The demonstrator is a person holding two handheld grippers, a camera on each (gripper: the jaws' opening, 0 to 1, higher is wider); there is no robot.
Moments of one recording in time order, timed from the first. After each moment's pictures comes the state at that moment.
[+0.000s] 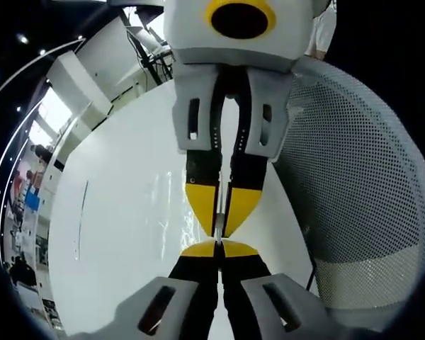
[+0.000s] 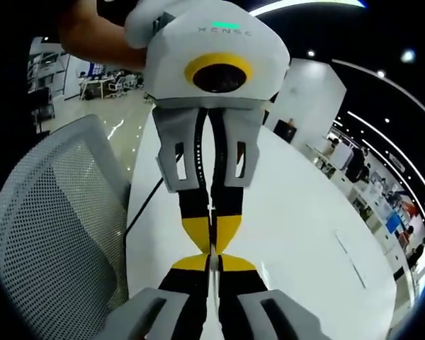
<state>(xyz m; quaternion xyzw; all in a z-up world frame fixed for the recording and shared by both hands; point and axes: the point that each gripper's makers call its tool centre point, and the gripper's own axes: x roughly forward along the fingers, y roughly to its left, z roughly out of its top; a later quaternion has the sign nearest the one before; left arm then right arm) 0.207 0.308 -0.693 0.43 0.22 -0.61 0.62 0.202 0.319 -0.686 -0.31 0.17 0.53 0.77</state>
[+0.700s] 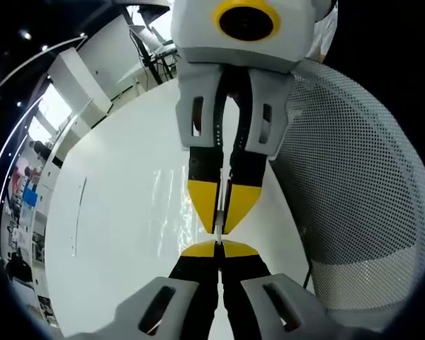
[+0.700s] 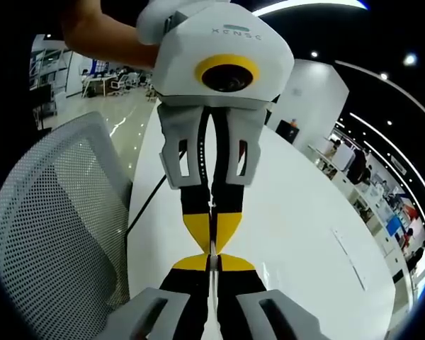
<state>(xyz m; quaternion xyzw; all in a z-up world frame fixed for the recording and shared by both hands) 0.205 0.313 -0.694 0.42 0.23 -0.61 0.63 0.199 0.321 -0.687 -0.32 0.17 0.53 0.77</state>
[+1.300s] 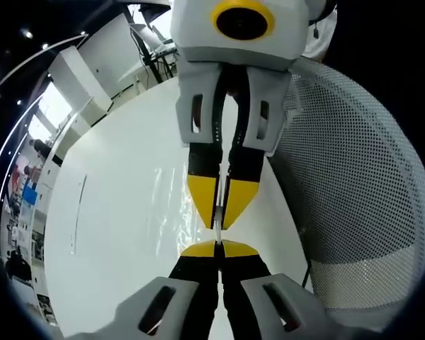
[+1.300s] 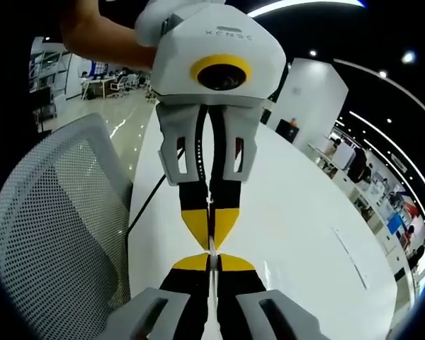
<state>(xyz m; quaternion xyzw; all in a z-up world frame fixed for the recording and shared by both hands) 0.204 0.317 -0.694 0.42 0.23 -0.61 0.63 0.200 0.320 -0.688 -0.31 0.17 0.53 0.77</state>
